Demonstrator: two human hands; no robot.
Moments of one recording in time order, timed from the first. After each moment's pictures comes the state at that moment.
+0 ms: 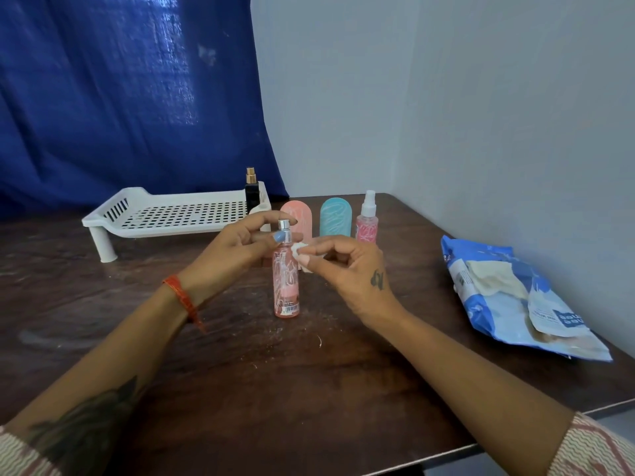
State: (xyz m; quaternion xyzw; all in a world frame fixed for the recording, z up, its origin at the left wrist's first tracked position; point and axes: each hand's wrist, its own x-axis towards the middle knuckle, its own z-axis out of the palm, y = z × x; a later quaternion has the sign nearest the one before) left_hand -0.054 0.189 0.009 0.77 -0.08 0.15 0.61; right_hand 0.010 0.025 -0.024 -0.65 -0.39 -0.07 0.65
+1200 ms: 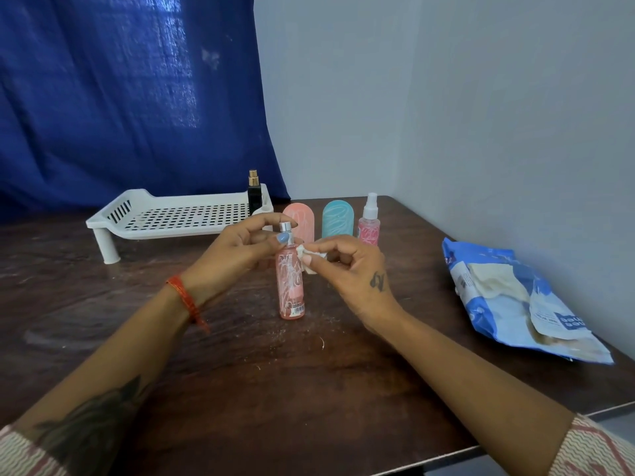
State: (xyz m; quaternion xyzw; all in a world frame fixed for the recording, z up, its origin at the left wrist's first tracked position) left_hand -0.055 0.189 0.011 0.77 -0.06 0.15 0.62; right_hand 0.012 0.026 -0.026 -0.66 -0.39 -0.10 0.63
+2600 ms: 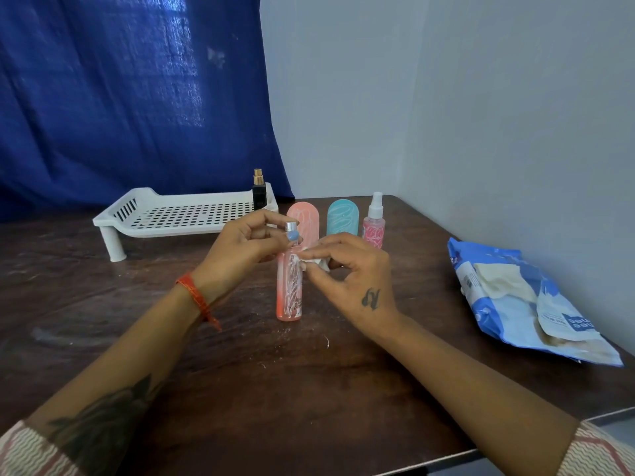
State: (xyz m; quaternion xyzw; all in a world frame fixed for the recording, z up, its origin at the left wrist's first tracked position) left_hand -0.054 0.186 0.012 0.76 -0.03 0.21 0.61; right_hand 0.009 0.030 -0.029 -0.65 -0.47 -0.31 0.50
